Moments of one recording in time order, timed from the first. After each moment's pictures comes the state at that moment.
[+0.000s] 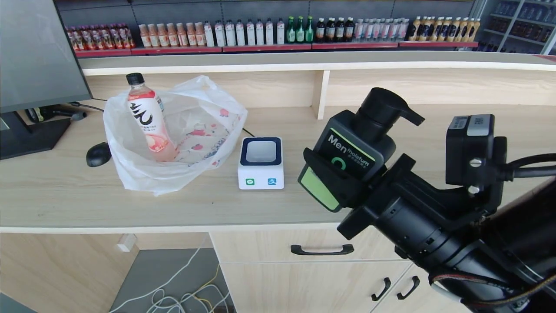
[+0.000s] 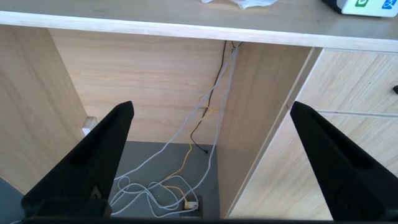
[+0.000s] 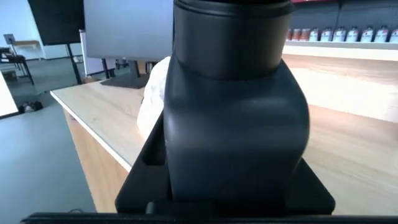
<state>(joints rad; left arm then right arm) 0.00 0.00 0.00 0.00 0.00 0.00 0.88 1.70 -0.54 -1.57 -0.04 -0.08</state>
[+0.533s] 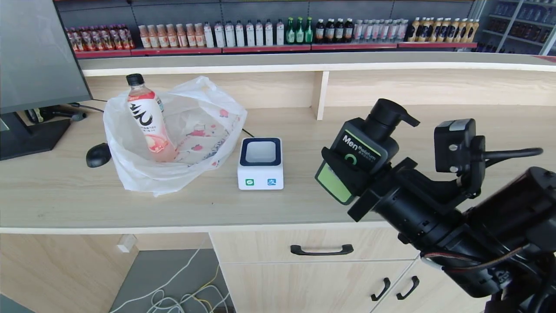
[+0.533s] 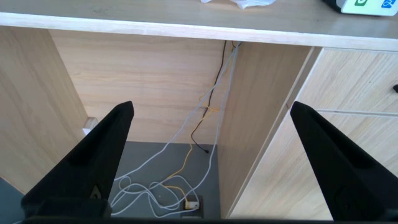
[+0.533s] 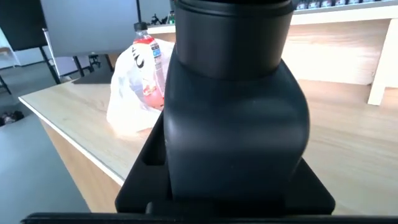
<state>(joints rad) 0.00 0.00 0.00 0.00 0.00 0.00 0.76 1.73 -0.52 -1.57 -0.04 0.01</state>
